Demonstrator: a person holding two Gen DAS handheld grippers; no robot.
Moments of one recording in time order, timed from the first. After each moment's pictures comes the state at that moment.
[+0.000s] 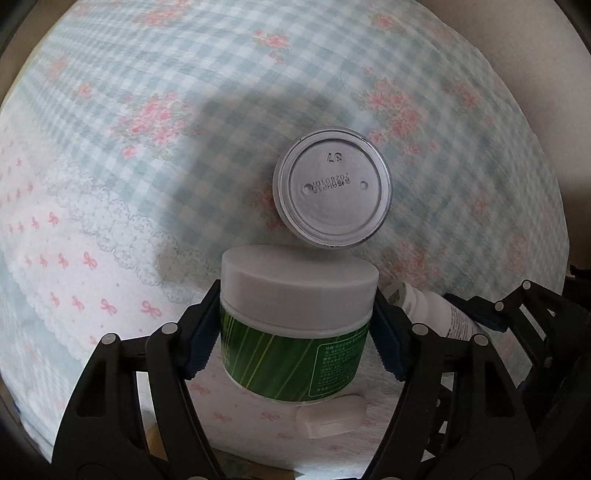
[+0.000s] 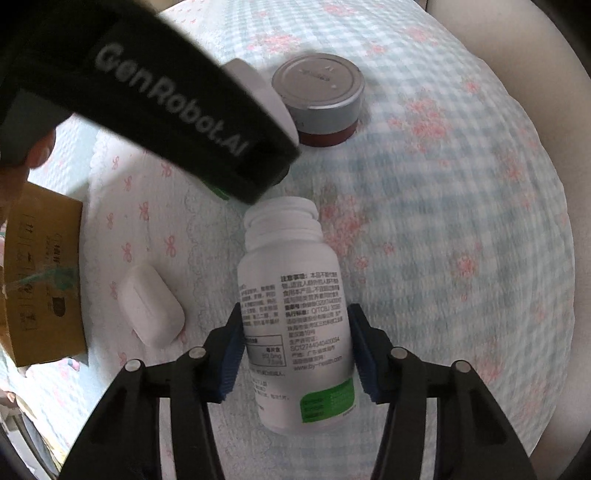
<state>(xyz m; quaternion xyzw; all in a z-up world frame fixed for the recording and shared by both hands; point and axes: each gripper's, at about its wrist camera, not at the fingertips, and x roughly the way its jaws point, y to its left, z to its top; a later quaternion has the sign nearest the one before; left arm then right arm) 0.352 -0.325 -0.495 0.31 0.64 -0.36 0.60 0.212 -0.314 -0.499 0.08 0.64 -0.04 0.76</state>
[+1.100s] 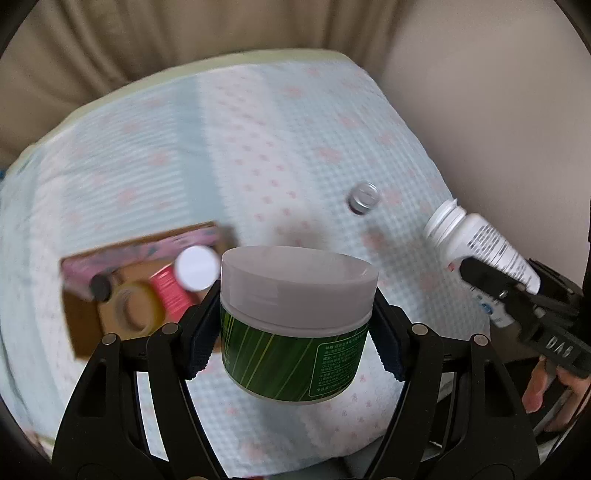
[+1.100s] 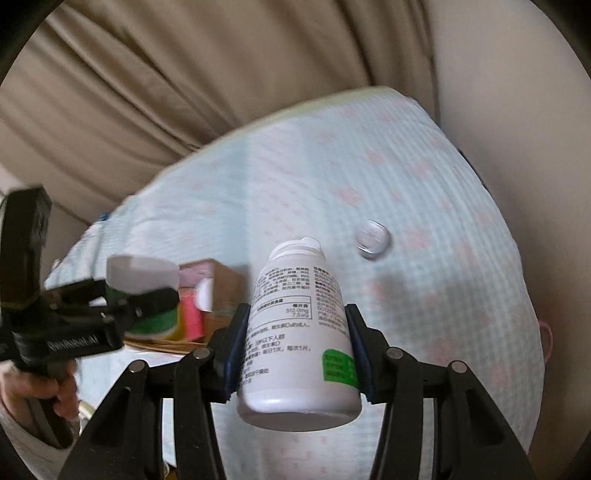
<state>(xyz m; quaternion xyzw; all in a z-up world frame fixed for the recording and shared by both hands) 0.217 -0.094 -0.225 0.03 0.57 -0.16 0.80 0.144 -0.310 -0.248 0.17 0.49 0.06 0.85</state>
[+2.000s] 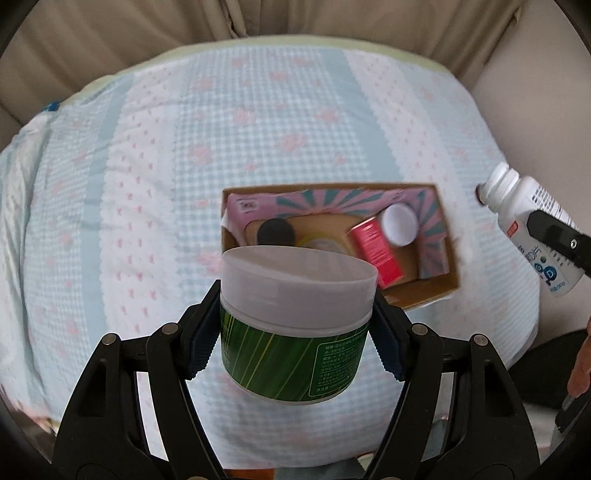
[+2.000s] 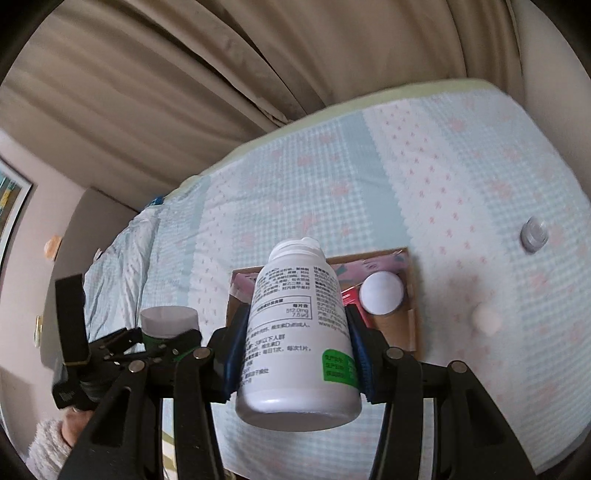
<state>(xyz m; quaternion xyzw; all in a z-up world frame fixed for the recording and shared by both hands) 0.246 0.205 -0.284 0.01 0.60 -0.10 0.79 0.204 -0.058 -0.256 0.21 0.51 0.12 0.83</state>
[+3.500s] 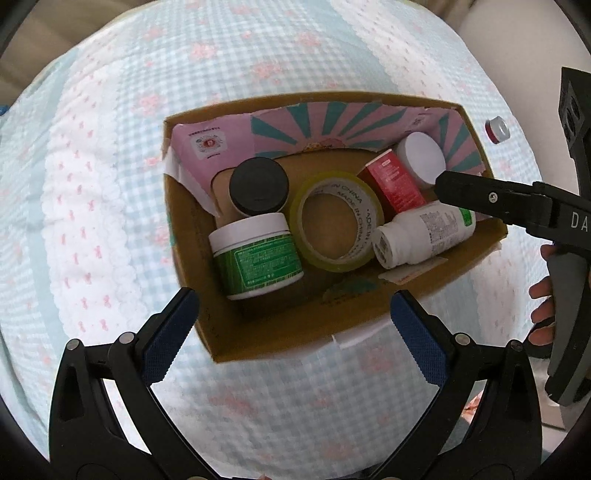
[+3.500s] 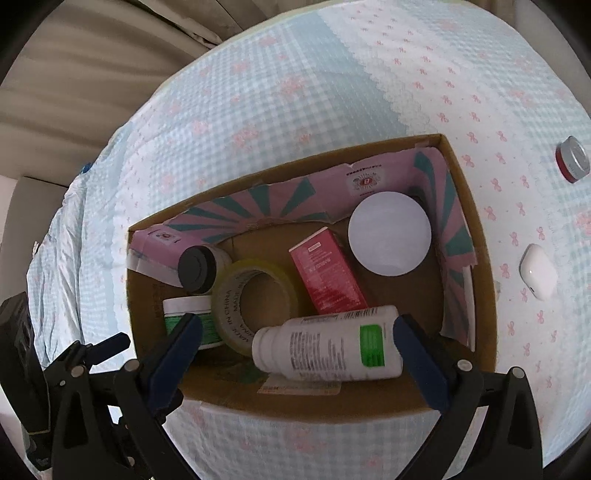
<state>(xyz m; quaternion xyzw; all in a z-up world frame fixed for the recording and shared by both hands) 0.245 0.200 -0.390 0.04 0.64 -0.16 0.75 0.248 -0.018 -0.412 0.19 0.61 0.04 0.77</state>
